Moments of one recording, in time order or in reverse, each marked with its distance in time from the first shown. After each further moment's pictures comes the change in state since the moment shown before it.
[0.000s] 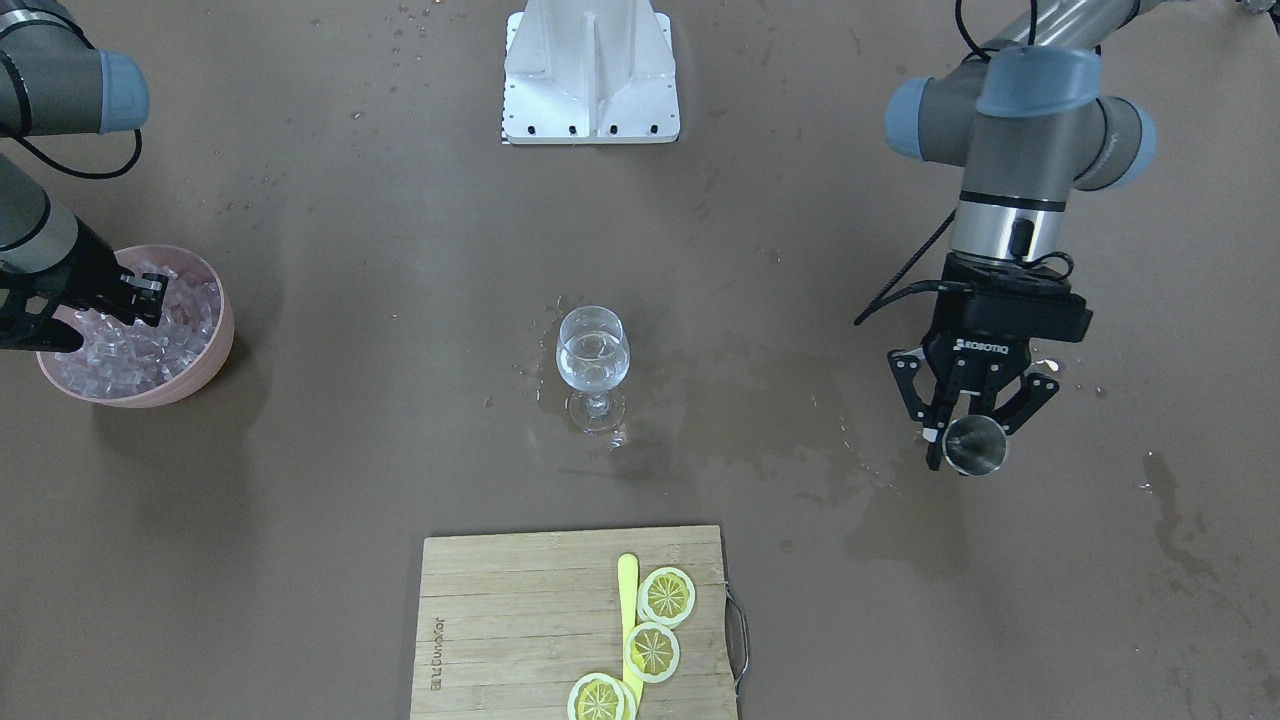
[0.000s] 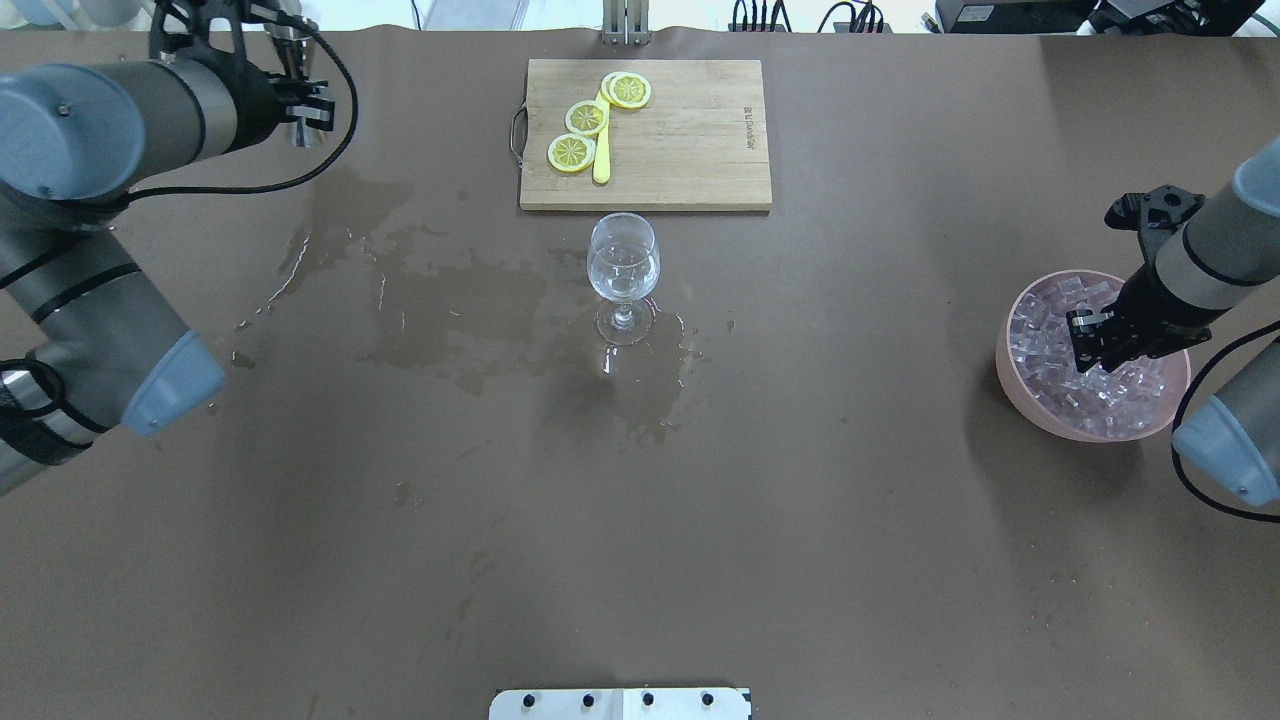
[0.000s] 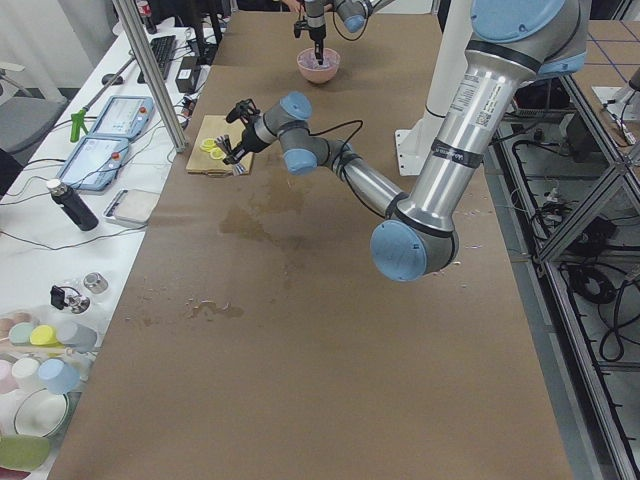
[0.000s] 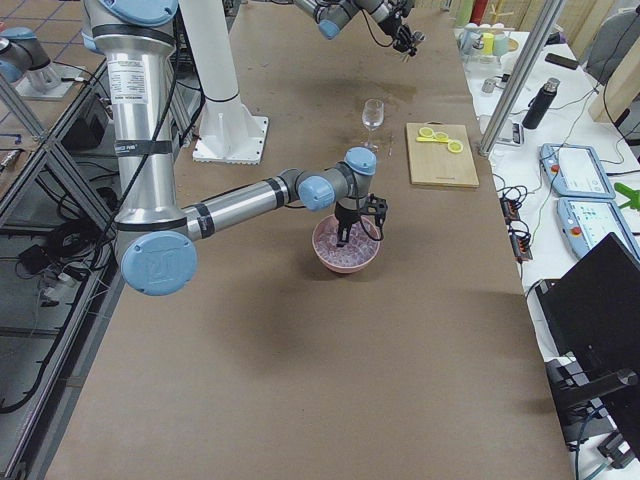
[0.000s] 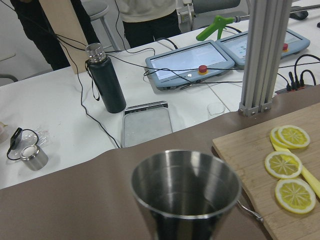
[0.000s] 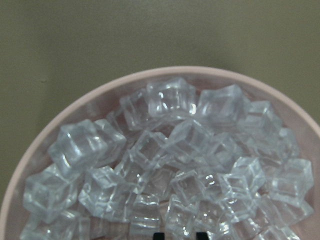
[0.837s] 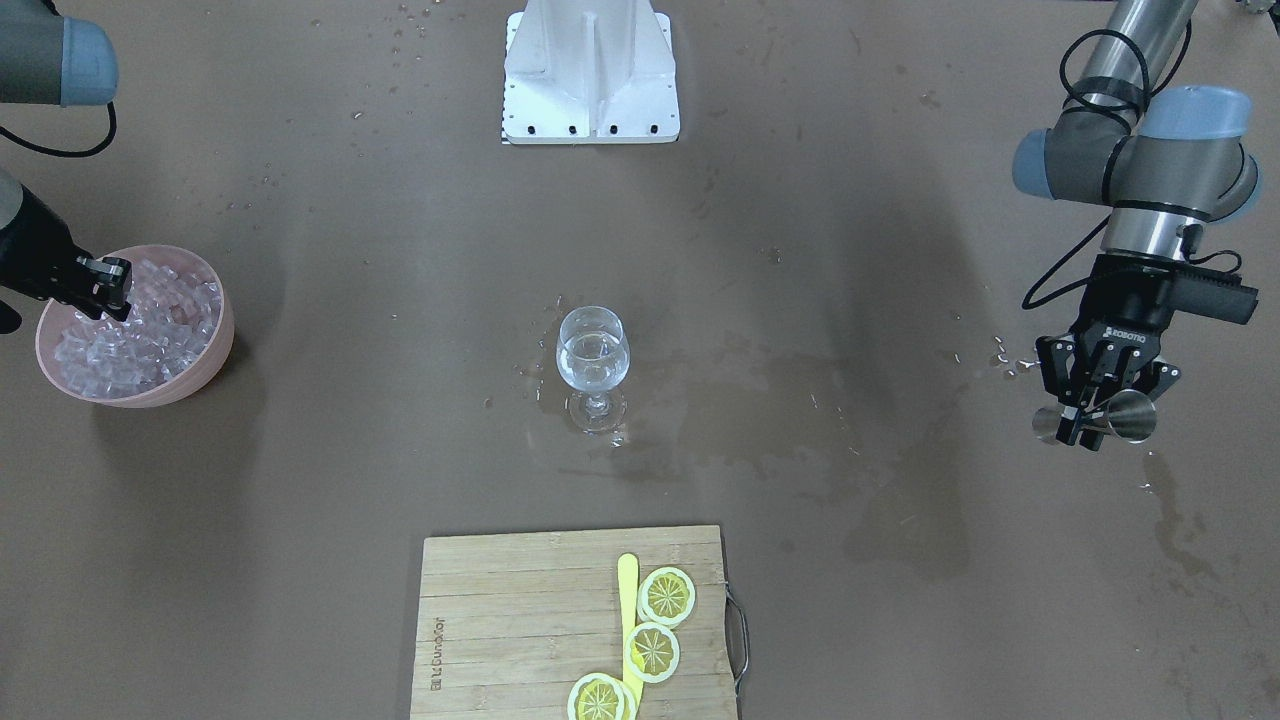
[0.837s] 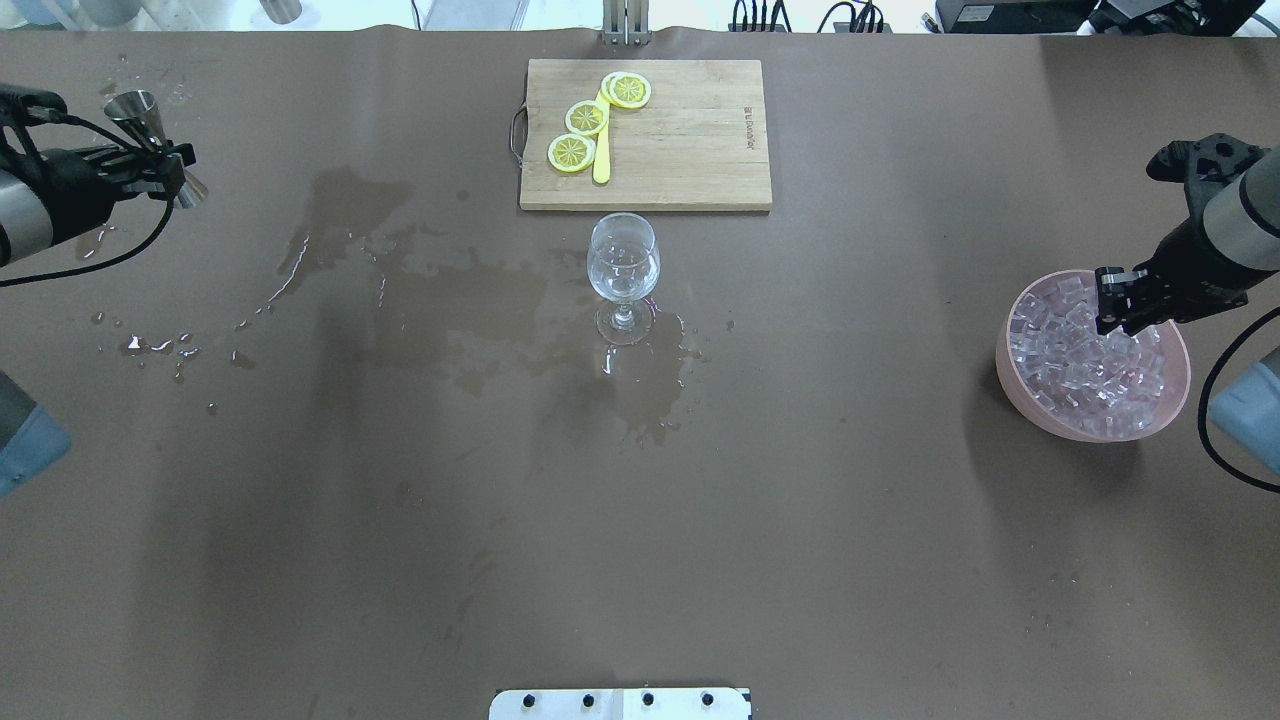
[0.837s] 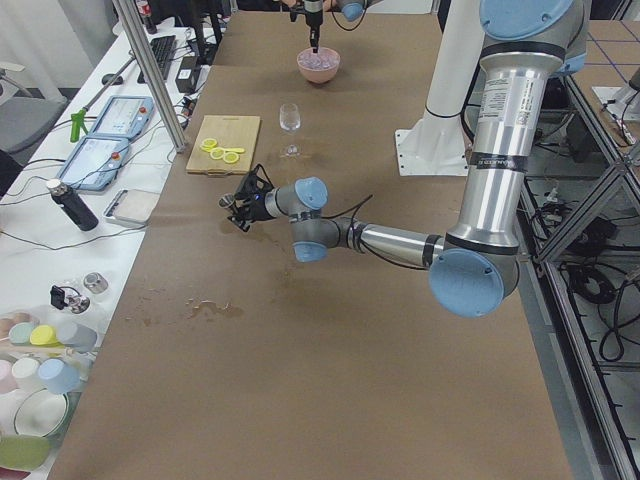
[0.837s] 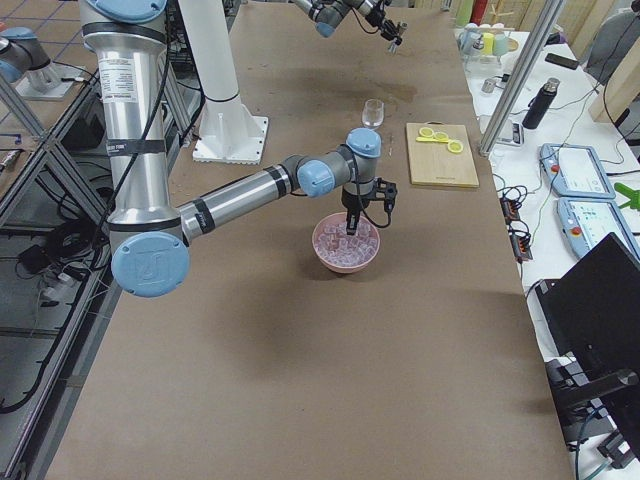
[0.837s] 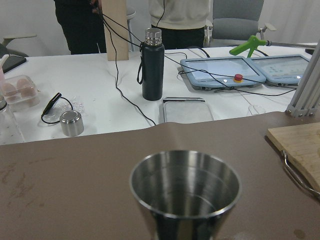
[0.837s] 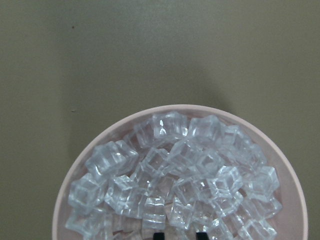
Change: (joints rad) left arm -0.048 0.270 0.214 -0.653 -0.038 -0.114; right arm 0.075 0.010 0.077 -0.046 0.017 -0.001
